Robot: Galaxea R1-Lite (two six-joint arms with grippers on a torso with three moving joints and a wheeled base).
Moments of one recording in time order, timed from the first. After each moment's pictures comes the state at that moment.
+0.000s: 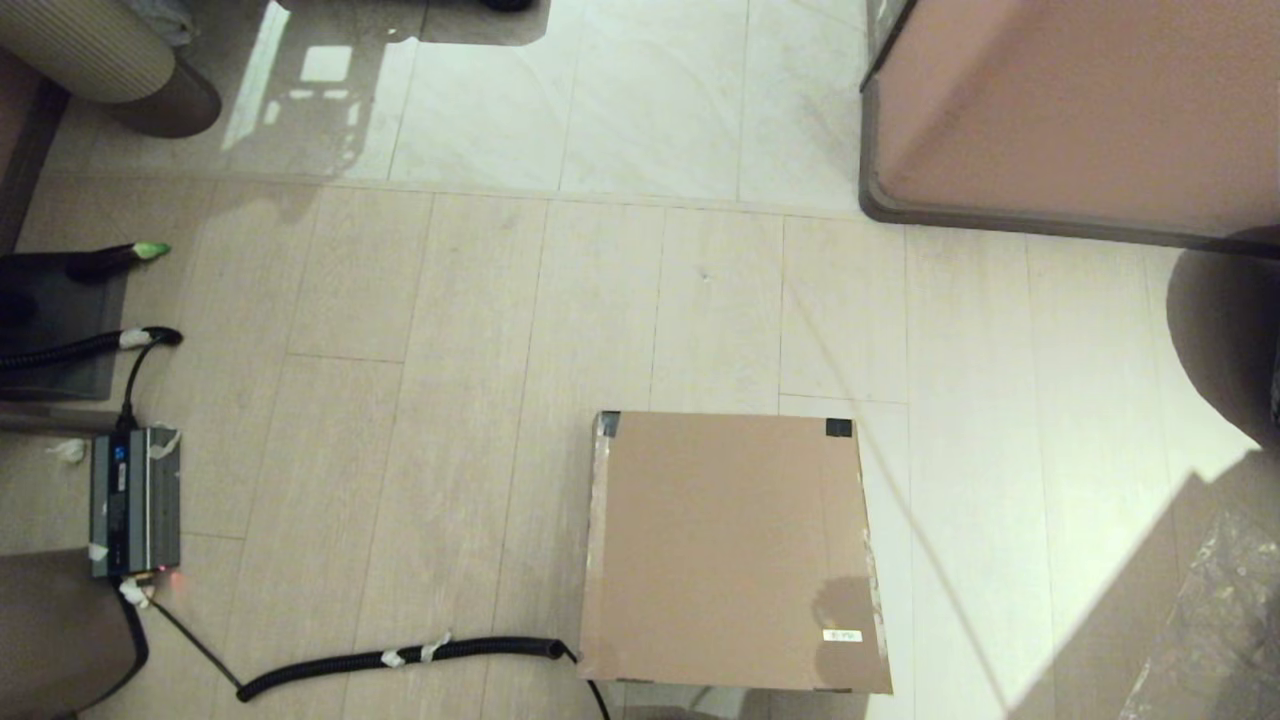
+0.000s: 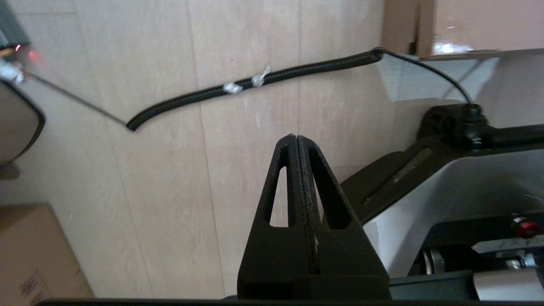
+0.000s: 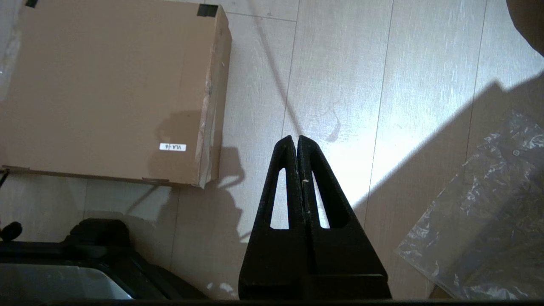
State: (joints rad) left arm 0.07 0.36 -0.04 0.11 -0.06 0.14; right arm 0.00 0.01 -0.01 0.02 0.00 -0.03
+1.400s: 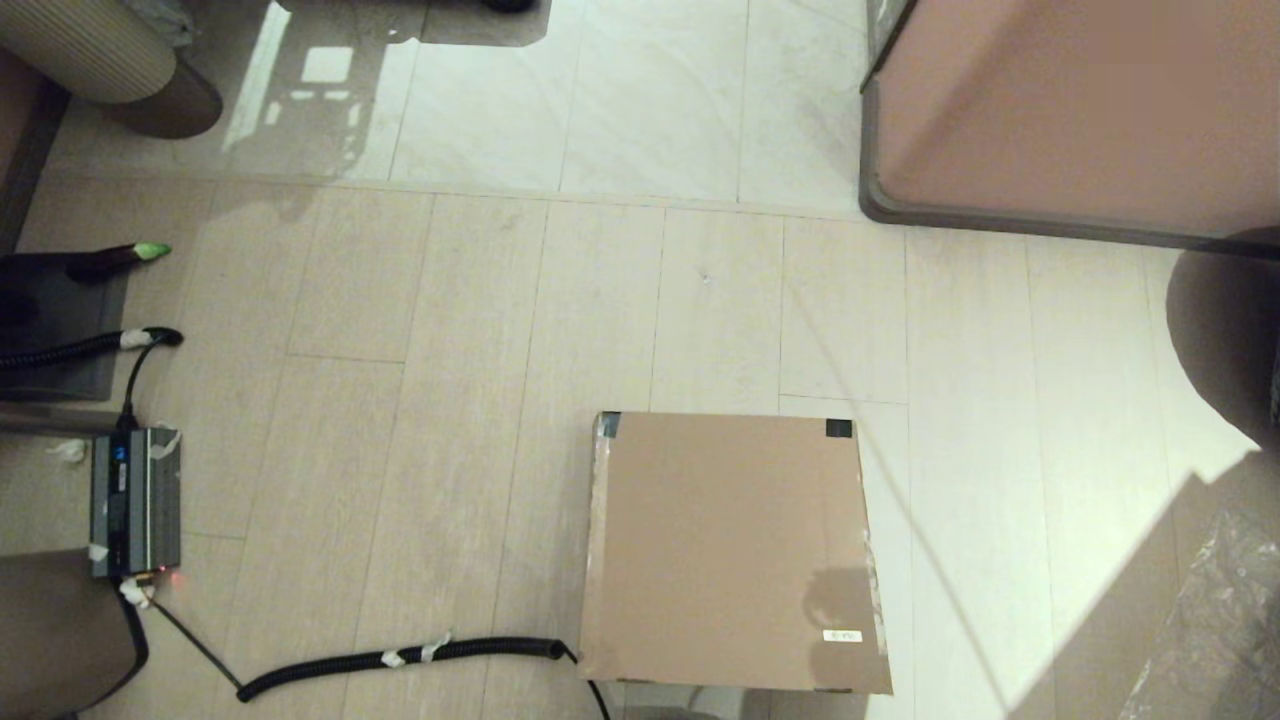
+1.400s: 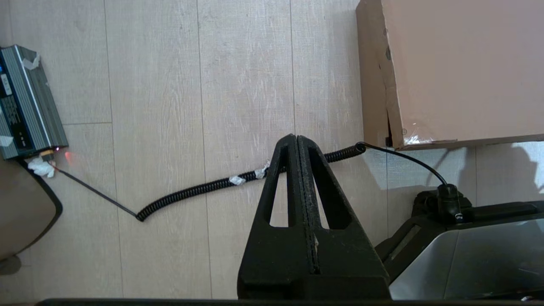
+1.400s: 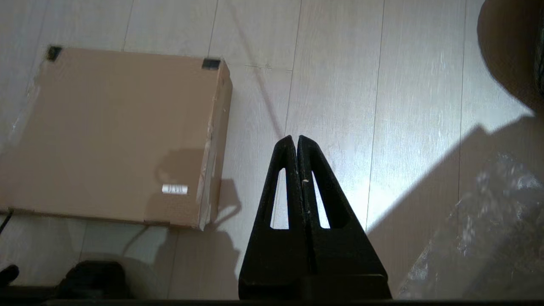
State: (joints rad) left arm -0.01 0.00 -0.04 0.10 -0.02 0.09; right arm 0.00 0.00 0.00 -0.09 0.00 -0.03
